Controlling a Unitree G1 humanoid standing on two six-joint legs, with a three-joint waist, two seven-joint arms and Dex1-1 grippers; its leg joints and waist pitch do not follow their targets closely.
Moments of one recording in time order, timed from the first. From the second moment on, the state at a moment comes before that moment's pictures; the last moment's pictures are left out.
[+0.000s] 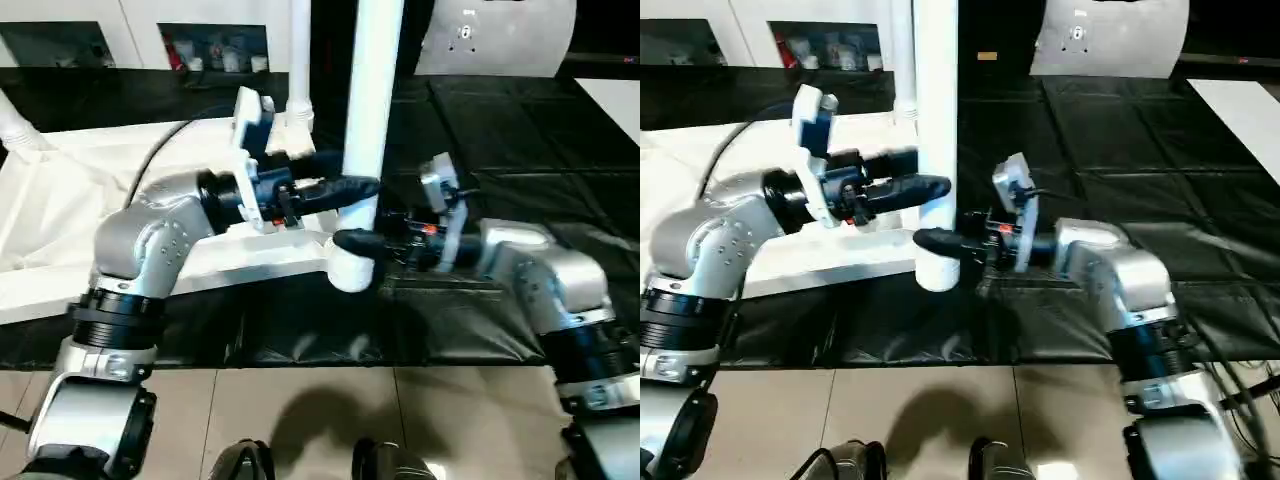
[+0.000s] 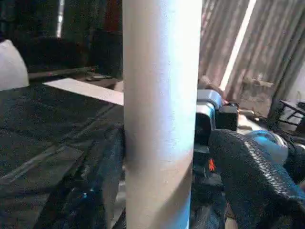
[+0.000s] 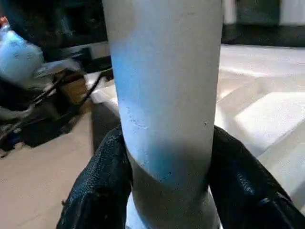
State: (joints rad) left arm -0.71 0.35 -0.02 0.12 -0.59 0.55 -1.03; right arm -0.60 -0.32 0.12 0.20 0.51 0.50 0.99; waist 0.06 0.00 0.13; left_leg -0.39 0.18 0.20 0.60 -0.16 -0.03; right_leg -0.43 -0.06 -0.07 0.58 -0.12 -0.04
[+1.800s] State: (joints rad) left arm -0.62 0.04 -0.05 0.03 -0.19 0.38 -0.26; right arm -0.63 -0.03 0.07 0.39 0.23 0.12 0.49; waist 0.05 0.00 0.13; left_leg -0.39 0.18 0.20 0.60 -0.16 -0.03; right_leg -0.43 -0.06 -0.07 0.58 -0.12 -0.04
